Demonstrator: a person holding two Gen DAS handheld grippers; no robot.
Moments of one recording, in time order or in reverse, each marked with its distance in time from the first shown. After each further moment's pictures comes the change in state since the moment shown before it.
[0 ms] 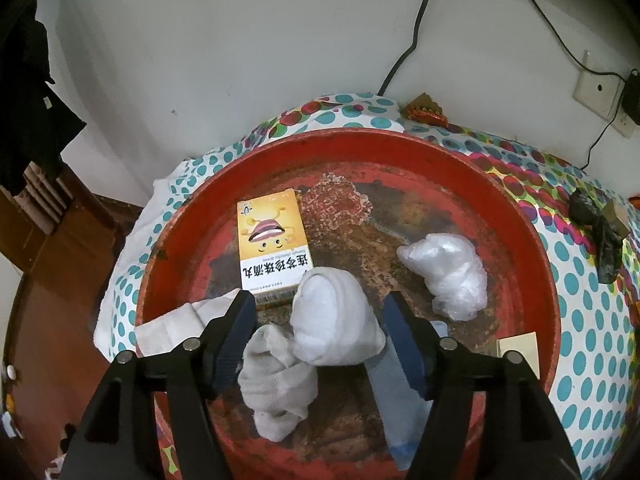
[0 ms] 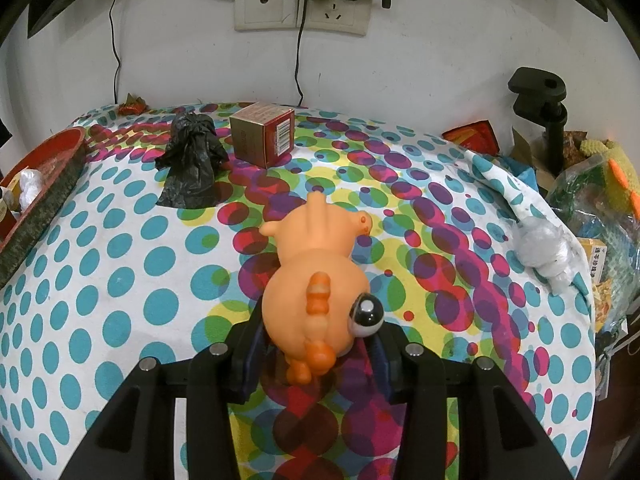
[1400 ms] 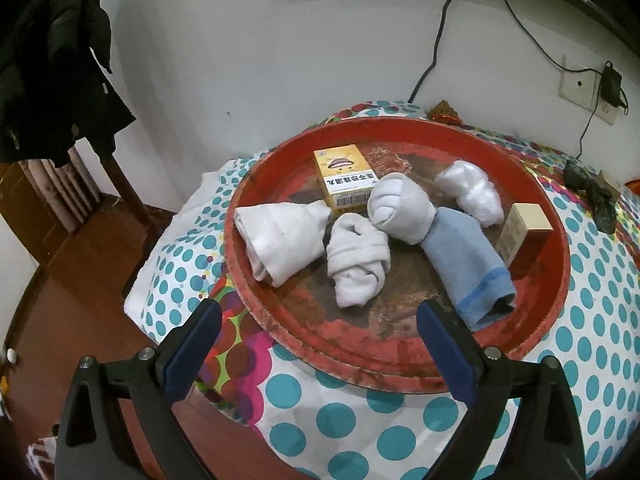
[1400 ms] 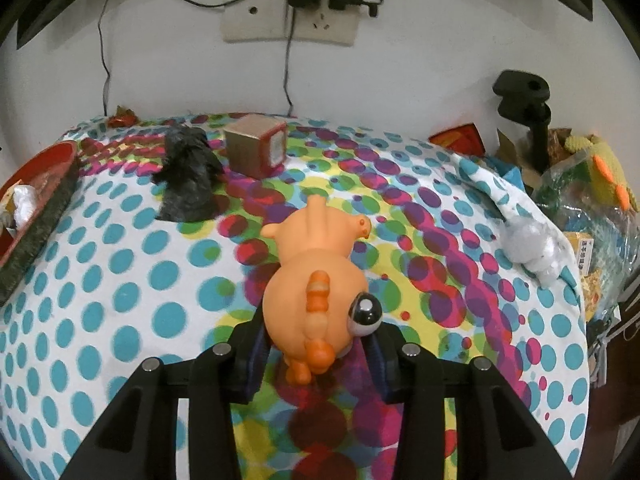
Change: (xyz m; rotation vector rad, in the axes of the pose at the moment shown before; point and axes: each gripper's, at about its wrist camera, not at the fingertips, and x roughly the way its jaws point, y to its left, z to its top) left arm -0.055 0.042 -0.104 -0.038 -0.147 0.068; right arm -0.006 0.003 0.009 0.035 -0.018 -0.048
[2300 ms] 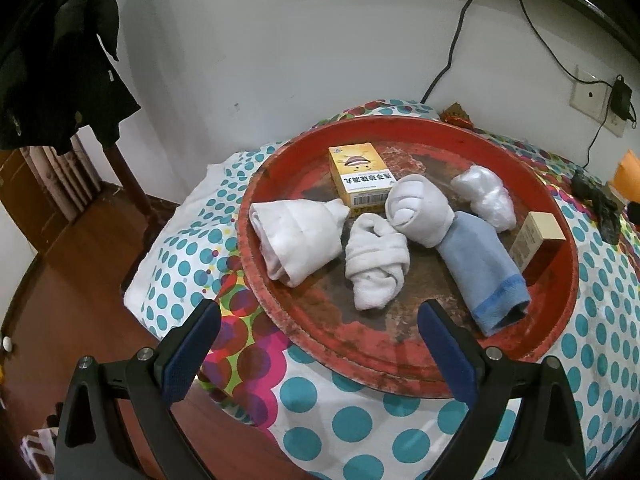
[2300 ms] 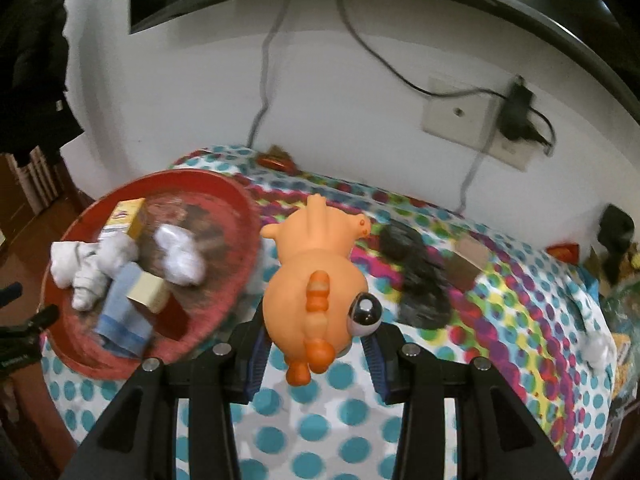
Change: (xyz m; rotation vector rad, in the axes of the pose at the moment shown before) left arm 0.005 0.016 0.002 -0.044 0.020 -0.005; right arm -0.072 0.190 0.060 -0.194 -0.107 0.214
